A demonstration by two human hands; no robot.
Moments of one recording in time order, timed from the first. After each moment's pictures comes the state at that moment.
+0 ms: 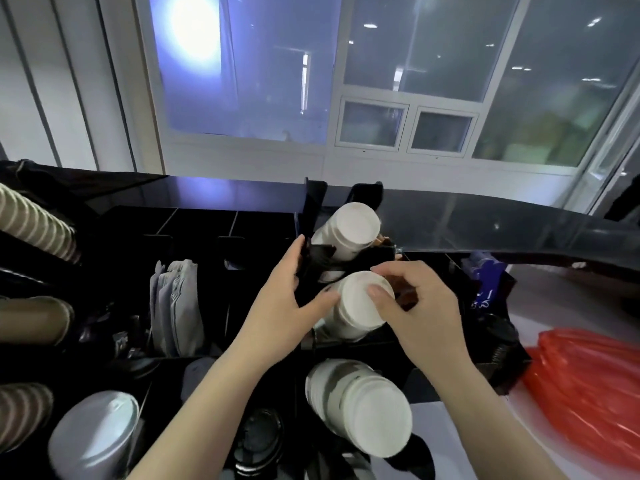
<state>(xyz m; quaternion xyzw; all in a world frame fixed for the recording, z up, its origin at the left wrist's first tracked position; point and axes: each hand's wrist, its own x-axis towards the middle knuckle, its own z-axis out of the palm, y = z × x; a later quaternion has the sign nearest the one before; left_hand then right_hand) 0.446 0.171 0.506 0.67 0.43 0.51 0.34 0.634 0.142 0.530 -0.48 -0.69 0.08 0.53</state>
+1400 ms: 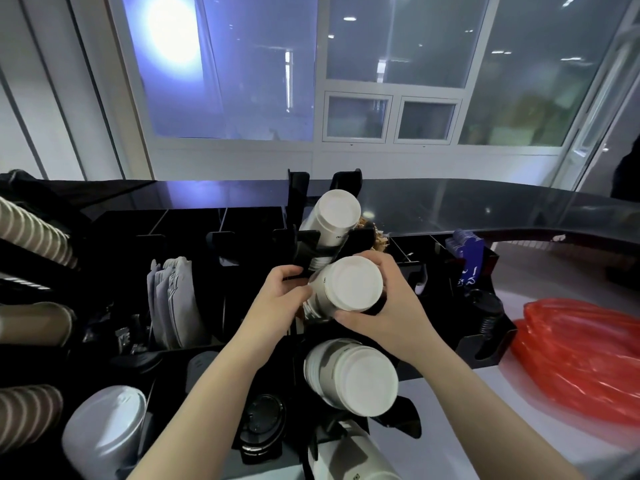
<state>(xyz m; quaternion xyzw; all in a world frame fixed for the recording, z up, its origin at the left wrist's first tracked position) 0.456 0.168 0.491 0.52 0.48 0.50 0.50 0.636 0.137 0.502 -0.44 -0.71 0.23 0.50</state>
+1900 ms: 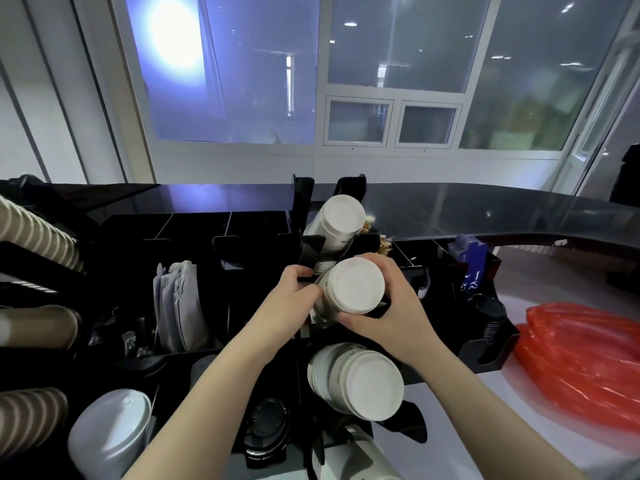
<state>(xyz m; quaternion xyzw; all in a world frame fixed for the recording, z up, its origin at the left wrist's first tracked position) 0.457 0.170 0.505 0.58 0.52 0.41 0.48 0.634 0.143 0.497 -0.40 -0.72 0.23 0.53</state>
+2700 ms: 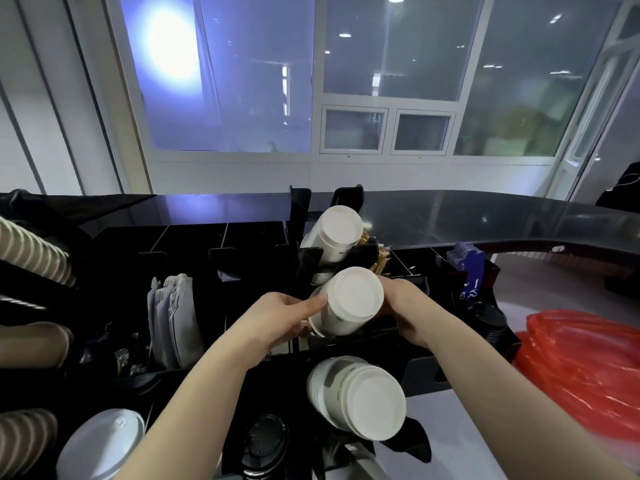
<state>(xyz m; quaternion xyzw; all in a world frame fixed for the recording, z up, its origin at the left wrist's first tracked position) 0.438 0.193 0.496 0.57 0.51 0.34 0.56 0.640 0.184 0.526 -0.66 -0.42 0.48 0.40</state>
